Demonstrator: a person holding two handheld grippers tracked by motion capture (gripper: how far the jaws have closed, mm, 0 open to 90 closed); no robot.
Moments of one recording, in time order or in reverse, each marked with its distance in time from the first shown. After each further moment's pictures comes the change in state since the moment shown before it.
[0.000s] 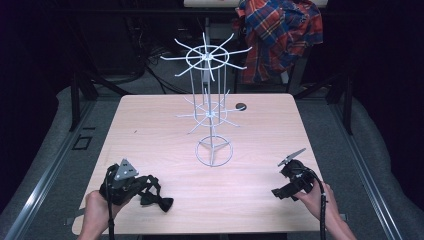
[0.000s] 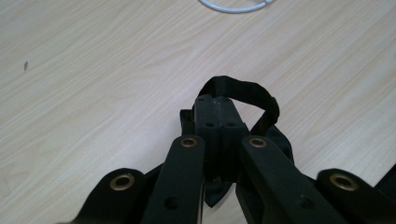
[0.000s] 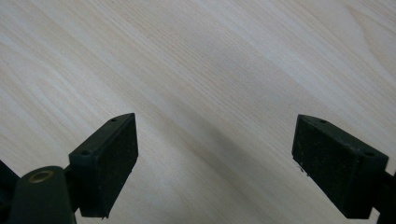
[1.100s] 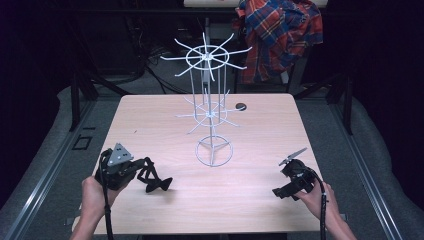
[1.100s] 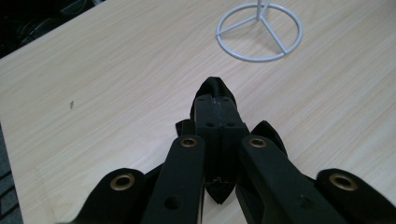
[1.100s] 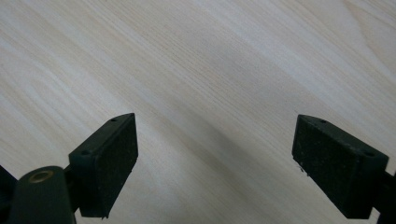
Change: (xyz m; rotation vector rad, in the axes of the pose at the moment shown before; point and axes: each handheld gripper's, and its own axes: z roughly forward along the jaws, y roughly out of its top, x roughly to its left) left arm 0.020 0.029 -0.014 -0.097 0.058 0.006; right arm -0.003 -0.001 0.001 -0.002 0.002 0.021
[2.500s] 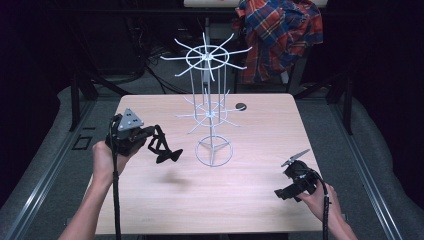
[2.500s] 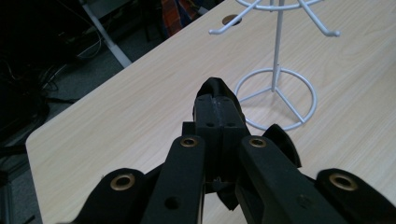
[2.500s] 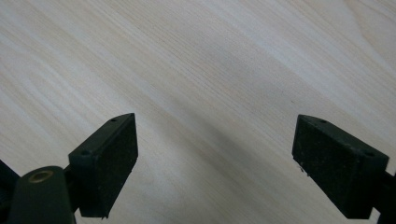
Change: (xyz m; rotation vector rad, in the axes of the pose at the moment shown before) left arm 0.021 0.081 0.010 -0.098 0.023 0.074; right arm -0.002 -0.006 -0.002 -0.003 -0.002 0.006
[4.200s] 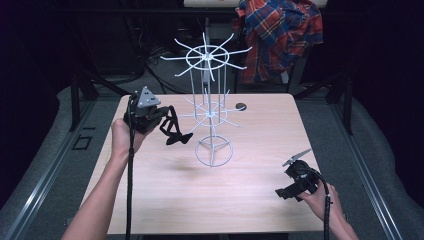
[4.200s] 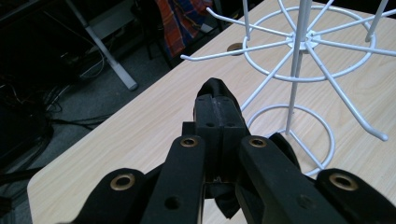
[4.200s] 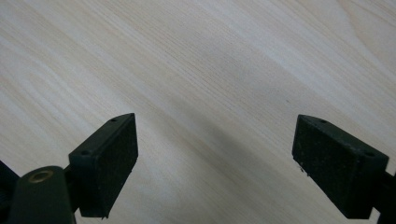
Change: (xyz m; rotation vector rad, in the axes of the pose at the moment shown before) left arm 0.009 0.047 0.039 -0.040 0.005 0.035; right arm -0.003 -0.001 -0.002 0.001 -0.002 -0.001
